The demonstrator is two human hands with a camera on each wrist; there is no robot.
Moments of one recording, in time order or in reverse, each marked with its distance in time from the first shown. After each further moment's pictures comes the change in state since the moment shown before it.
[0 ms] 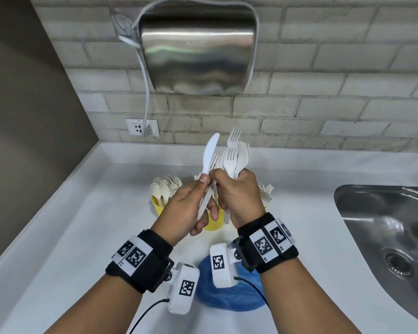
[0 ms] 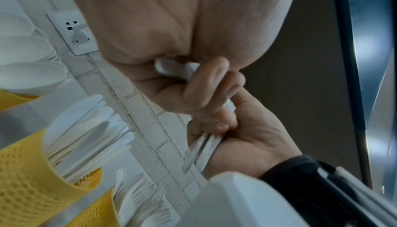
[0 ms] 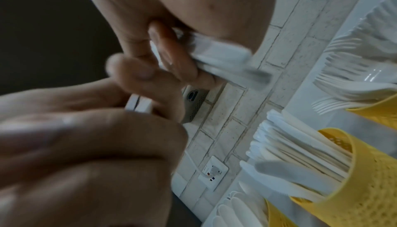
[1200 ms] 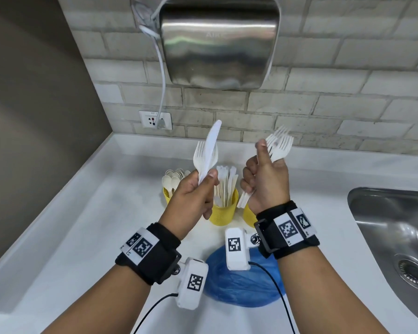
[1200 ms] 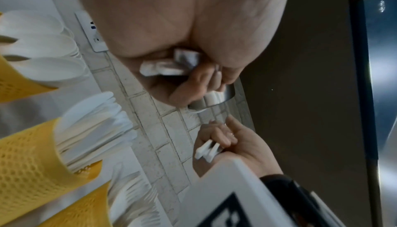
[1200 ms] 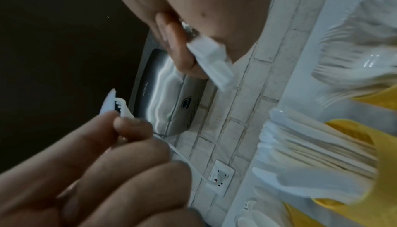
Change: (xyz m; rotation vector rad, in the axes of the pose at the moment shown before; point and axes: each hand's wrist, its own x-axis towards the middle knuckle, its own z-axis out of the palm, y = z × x) left_hand -0.001 -0.005 -0.007 -0.046 0.152 0.051; right_hand 0.020 -0.004 -0.009 0.354 0.170 0.053
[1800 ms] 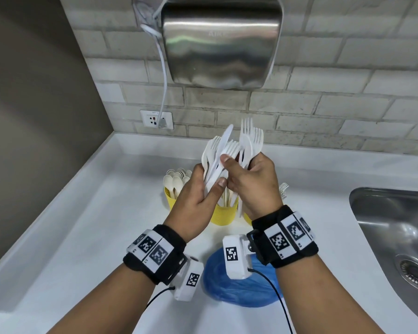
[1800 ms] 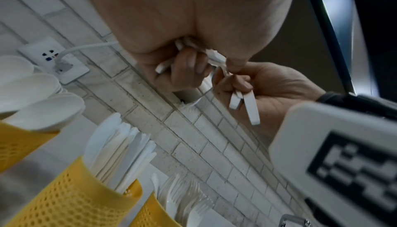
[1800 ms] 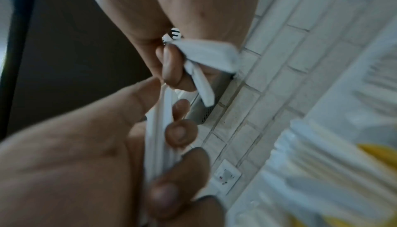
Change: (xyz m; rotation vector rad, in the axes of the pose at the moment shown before) left_hand 0.003 -0.017 -0.005 0.373 0.022 0.312; right_hand -0.015 0.010 0.013 -0.258 -0.275 -0.165
